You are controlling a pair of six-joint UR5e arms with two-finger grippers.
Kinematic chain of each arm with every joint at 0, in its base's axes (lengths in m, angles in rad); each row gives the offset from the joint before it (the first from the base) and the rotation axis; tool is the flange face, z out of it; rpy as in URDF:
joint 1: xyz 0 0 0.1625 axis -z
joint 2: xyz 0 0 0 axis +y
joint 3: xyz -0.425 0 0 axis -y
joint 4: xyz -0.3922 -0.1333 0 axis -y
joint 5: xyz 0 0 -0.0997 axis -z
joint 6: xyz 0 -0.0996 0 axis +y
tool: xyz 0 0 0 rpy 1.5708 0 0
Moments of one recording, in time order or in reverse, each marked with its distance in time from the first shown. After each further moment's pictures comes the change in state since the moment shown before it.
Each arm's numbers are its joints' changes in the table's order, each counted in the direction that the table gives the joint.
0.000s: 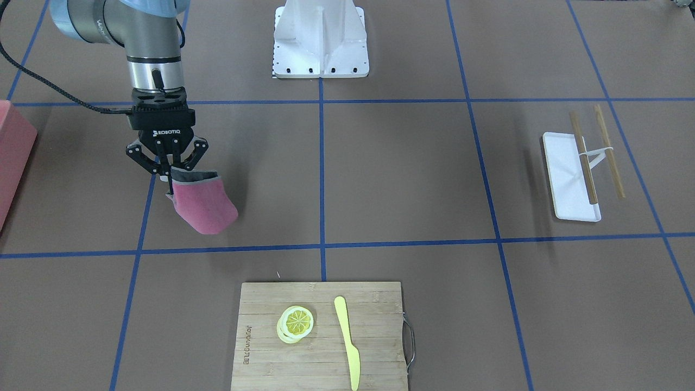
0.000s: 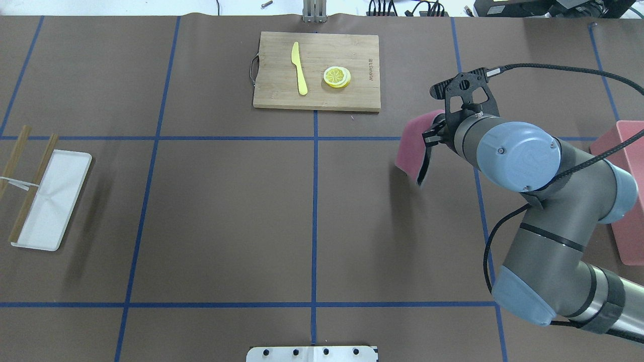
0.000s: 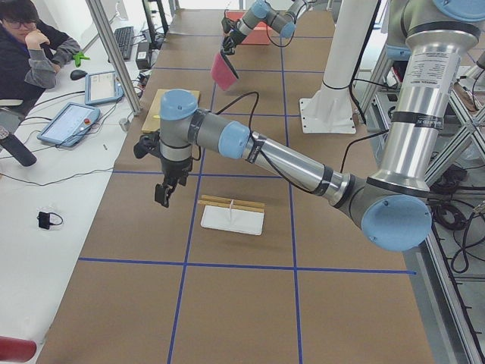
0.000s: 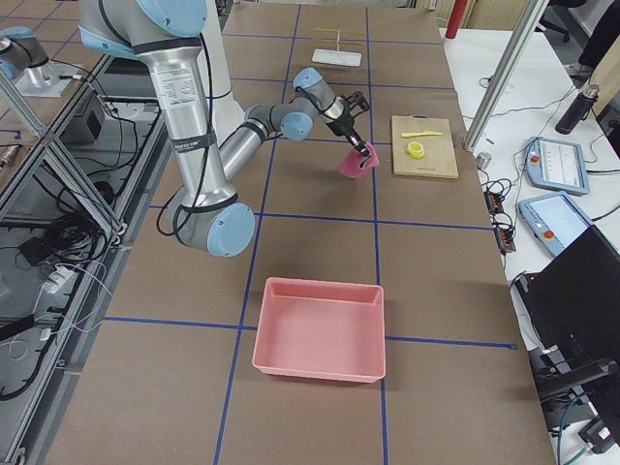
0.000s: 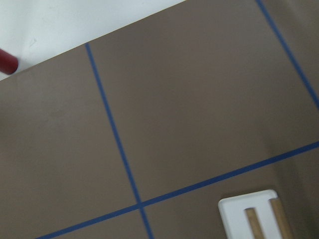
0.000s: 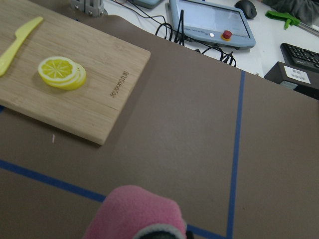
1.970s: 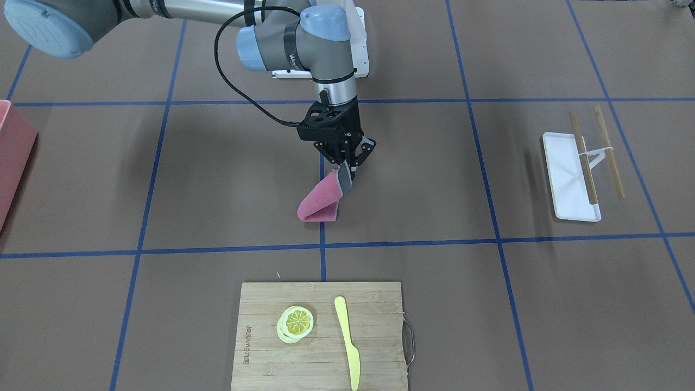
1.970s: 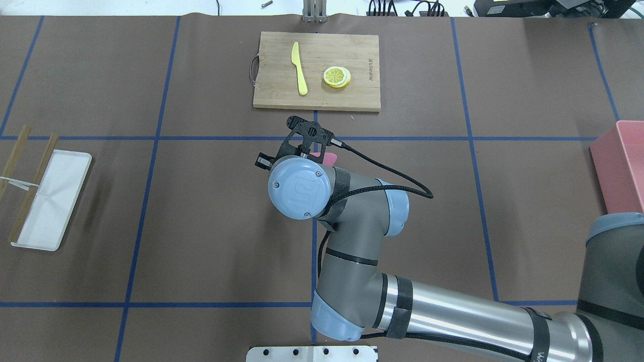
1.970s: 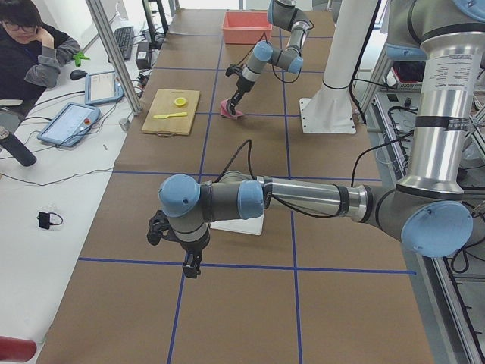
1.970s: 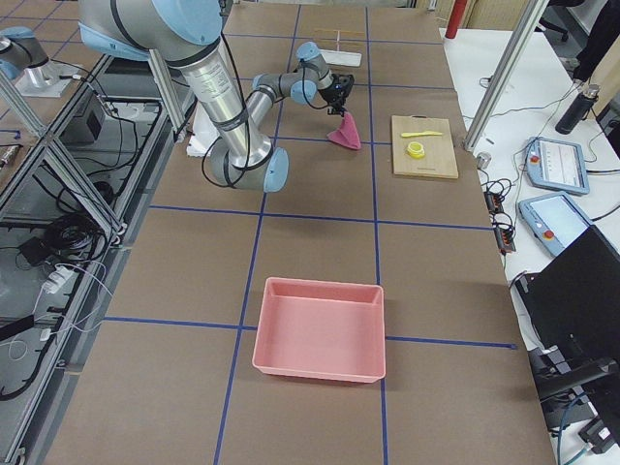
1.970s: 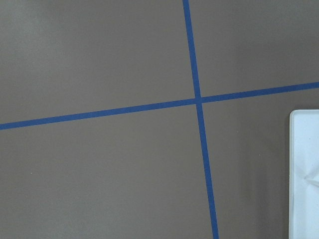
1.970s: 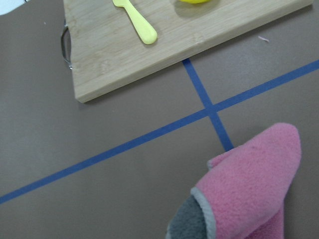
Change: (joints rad) left arm 0.095 -0.113 0.111 -0.002 -0.139 -0.037; right arm 0.221 -0.523 -0.516 0.201 0.032 -0.911
